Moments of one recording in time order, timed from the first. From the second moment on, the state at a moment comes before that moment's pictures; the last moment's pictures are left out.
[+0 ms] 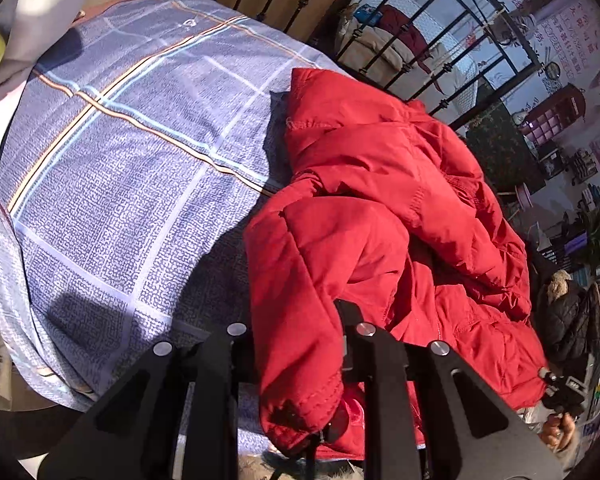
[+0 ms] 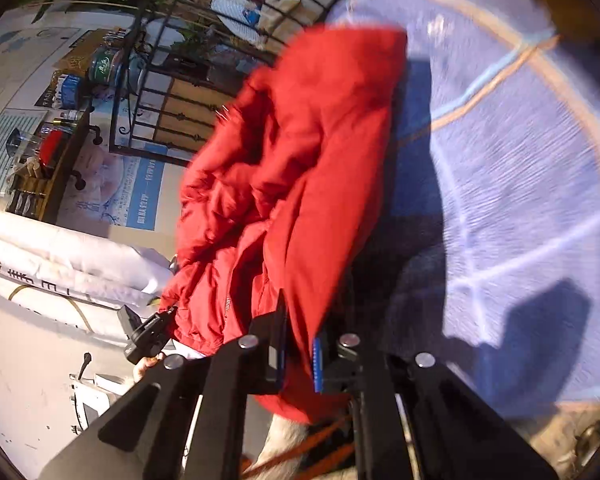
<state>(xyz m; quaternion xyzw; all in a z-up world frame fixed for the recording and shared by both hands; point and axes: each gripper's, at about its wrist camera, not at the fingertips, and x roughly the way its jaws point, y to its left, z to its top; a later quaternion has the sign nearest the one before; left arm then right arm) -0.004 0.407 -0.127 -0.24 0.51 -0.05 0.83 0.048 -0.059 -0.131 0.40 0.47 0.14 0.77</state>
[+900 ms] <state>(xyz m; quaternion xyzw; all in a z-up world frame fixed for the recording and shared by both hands) -0.055 0.395 -0.184 -0.29 0.52 -0.07 0.80 0.013 -0.048 -0.265 0.45 0.52 0.16 0.71</state>
